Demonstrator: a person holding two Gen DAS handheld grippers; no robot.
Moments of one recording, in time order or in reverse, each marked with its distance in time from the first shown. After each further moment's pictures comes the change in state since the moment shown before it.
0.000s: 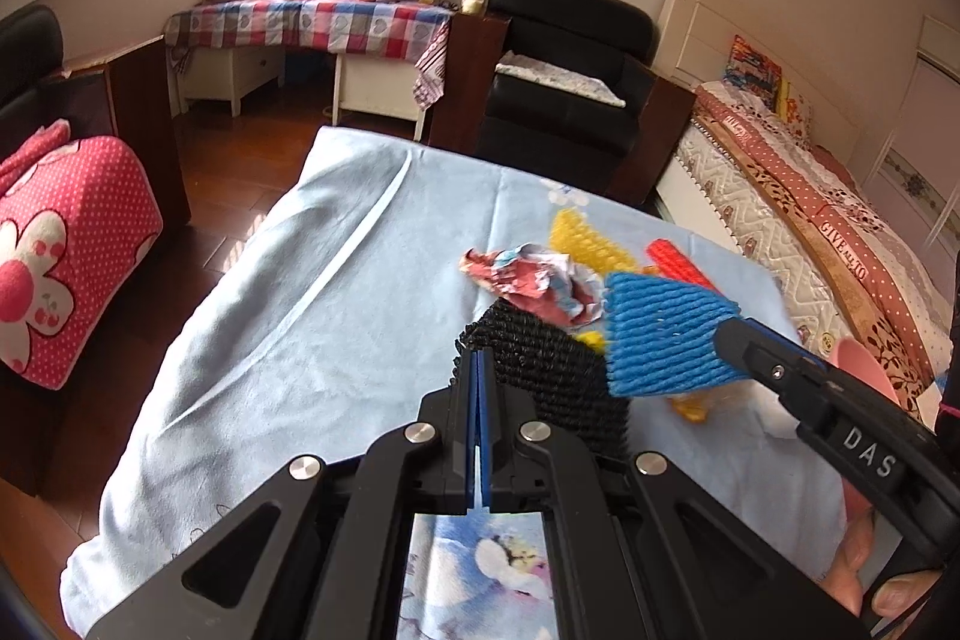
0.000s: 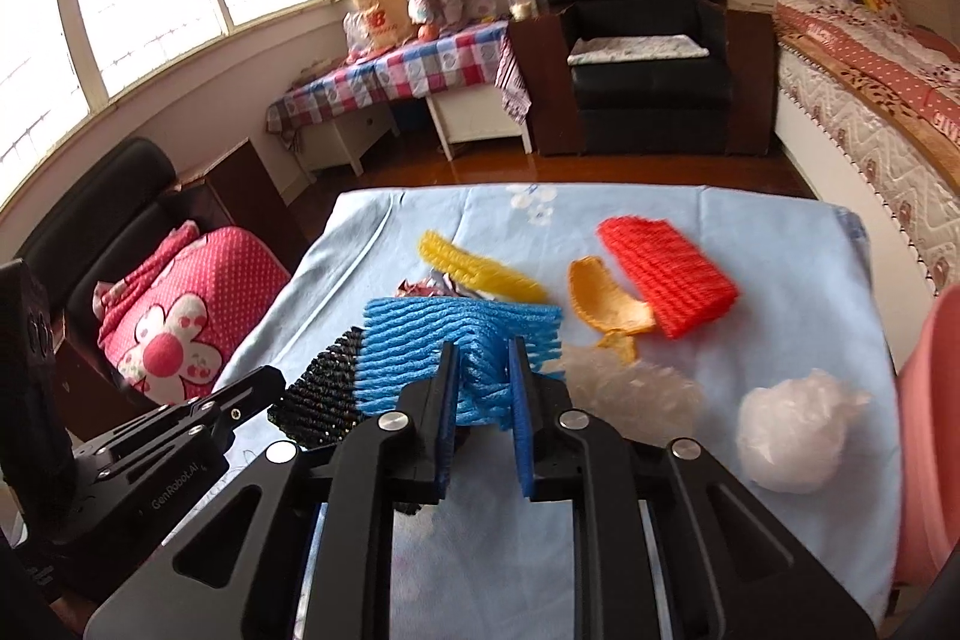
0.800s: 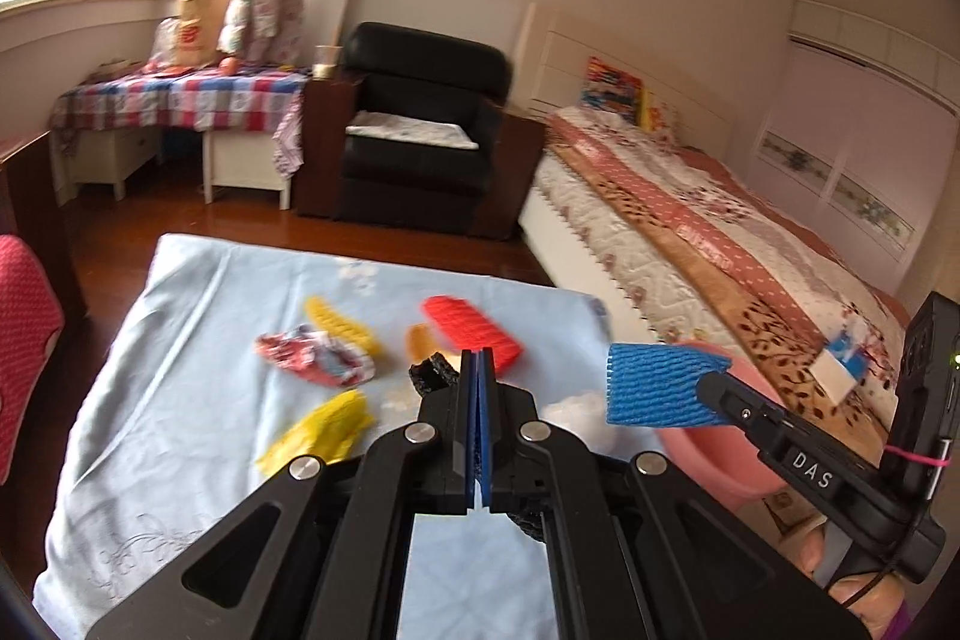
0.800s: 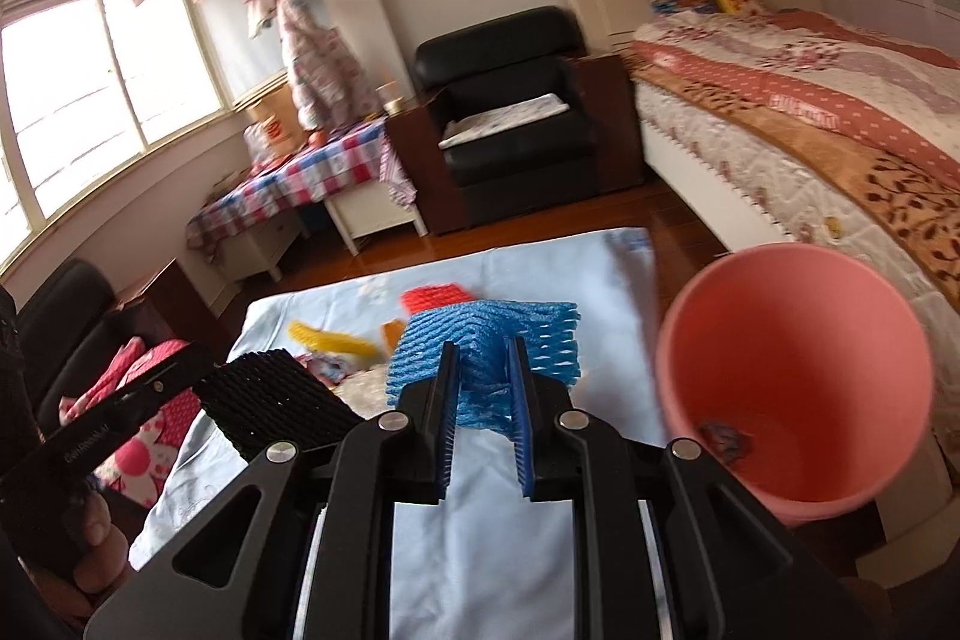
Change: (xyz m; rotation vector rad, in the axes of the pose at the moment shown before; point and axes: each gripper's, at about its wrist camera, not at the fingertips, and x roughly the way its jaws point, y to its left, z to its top) left arm -0.061 -0.113 0.014 0.166 -0.114 -0.279; right arm -0.126 -0.092 -0.021 0.197 -0.207 -0.199
